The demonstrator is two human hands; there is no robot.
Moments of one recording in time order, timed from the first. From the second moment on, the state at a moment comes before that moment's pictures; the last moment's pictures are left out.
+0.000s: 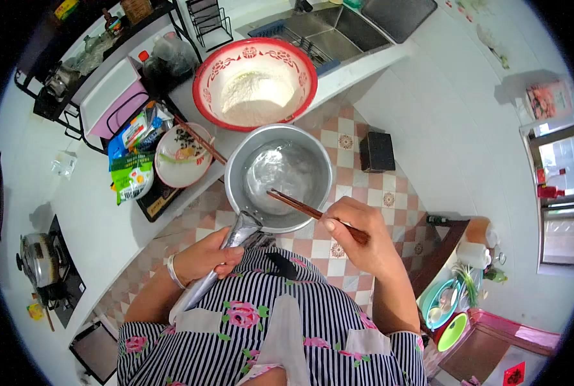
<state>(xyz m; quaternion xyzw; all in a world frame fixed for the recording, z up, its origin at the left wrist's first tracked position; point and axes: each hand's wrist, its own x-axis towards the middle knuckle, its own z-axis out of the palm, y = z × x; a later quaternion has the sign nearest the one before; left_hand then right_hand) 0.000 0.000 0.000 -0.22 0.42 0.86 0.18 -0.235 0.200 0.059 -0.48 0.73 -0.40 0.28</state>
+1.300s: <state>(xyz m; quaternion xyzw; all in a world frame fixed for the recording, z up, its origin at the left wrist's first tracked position) -0.180 -0.034 0.045 -0.52 0.25 0.76 -0.31 -0.546 -0.149 -0.082 -0.69 0.52 -0.32 0.38</state>
